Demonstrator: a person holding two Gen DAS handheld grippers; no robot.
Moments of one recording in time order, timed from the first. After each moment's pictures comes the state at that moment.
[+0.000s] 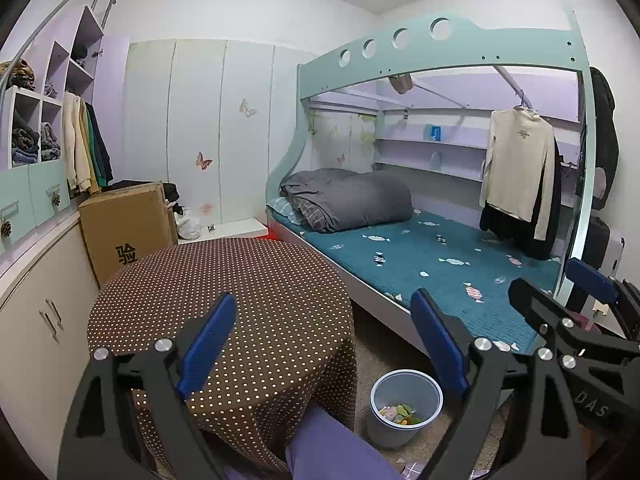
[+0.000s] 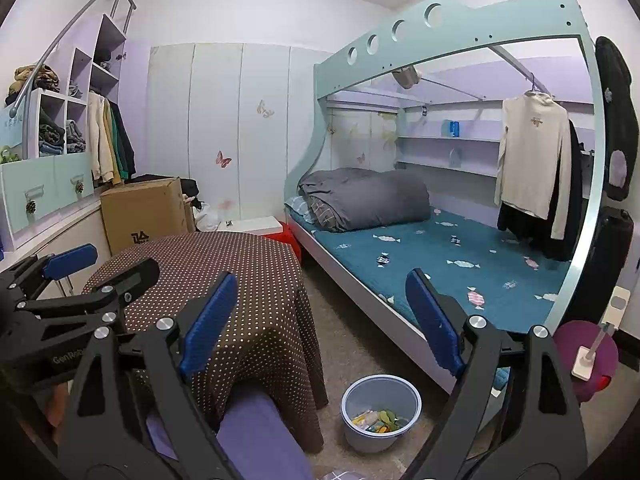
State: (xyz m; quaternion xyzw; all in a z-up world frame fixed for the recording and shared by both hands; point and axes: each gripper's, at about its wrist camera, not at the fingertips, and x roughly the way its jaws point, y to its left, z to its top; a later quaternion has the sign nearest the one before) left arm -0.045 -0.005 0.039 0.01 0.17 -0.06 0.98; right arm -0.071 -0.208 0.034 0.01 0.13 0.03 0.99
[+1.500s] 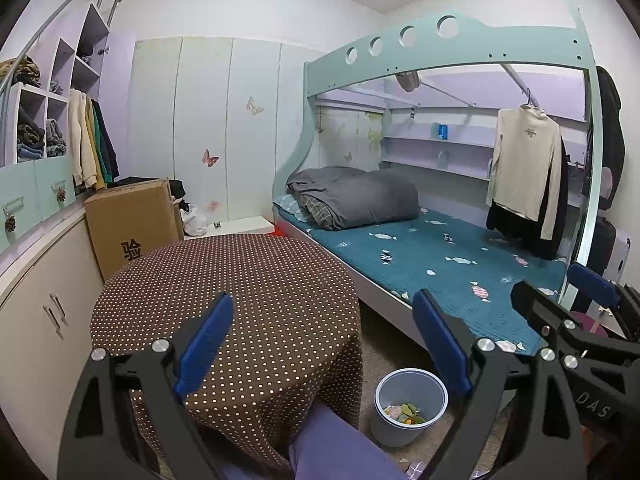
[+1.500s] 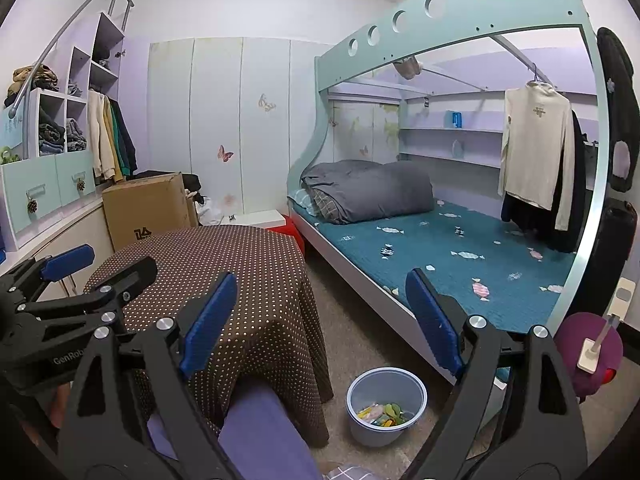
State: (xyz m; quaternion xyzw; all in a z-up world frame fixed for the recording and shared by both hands) left arm -0.047 -0.020 0.034 0.01 0.17 -0.04 0.98; right arm -0.068 -0.214 0.024 0.02 0.14 0.04 0.99
